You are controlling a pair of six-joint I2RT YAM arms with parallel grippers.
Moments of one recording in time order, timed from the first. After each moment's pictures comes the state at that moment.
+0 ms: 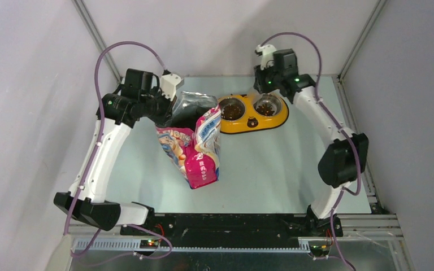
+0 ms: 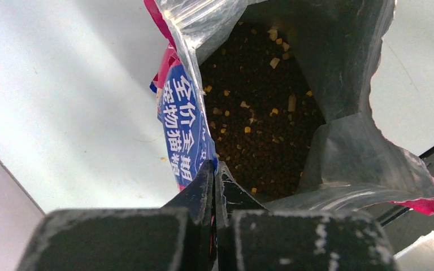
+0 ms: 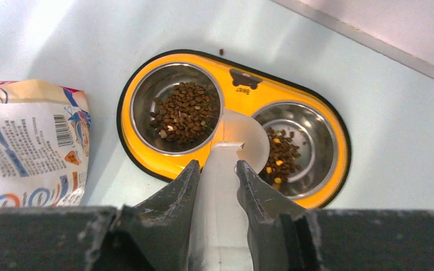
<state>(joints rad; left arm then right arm) -0.30 1.34 1.66 -1.14 0.21 0.30 0.36 1.82 1.74 -0.51 -0.14 -0.05</state>
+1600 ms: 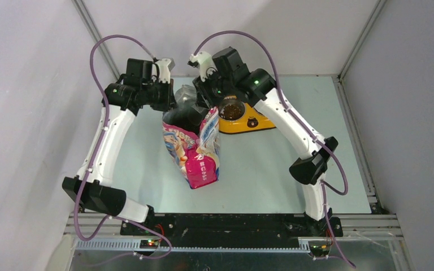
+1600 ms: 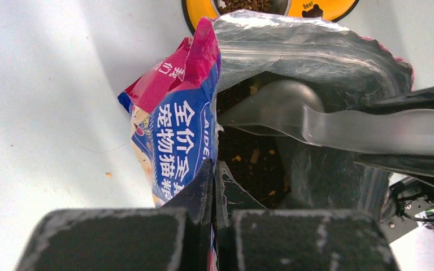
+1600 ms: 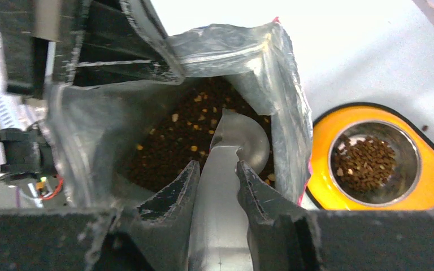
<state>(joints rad) -0.24 1.45 1.71 -1.03 0.25 -0.06 0.79 2.02 2.40 -0.96 -0.30 0.00</state>
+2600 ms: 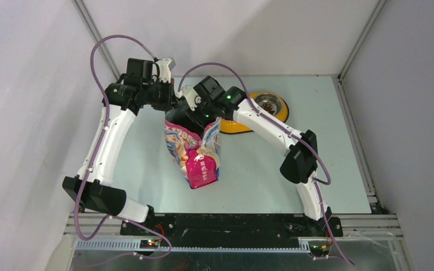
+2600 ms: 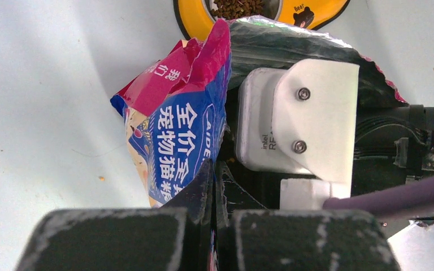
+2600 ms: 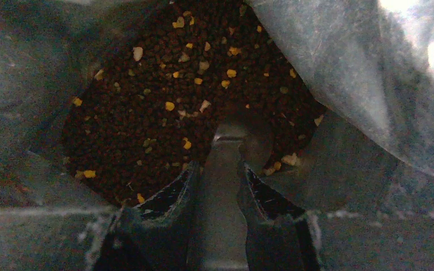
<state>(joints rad) -0.24 1.45 1.71 -1.02 0.28 -0.08 0.86 2.12 2.17 -0.95 -0.19 -0.14</state>
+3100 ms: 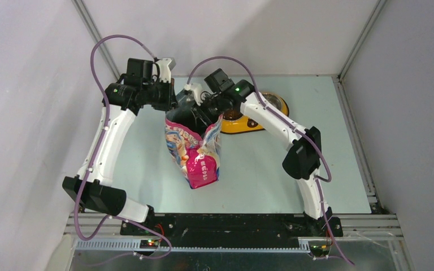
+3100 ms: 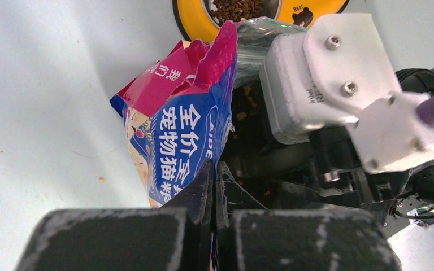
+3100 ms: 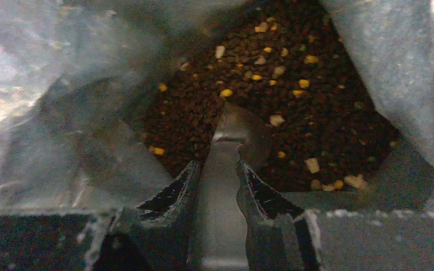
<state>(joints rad) -0.24 1.45 1.71 -1.02 0.28 -0.08 0.78 2.12 2.17 -0.97 -0.56 -0.12</state>
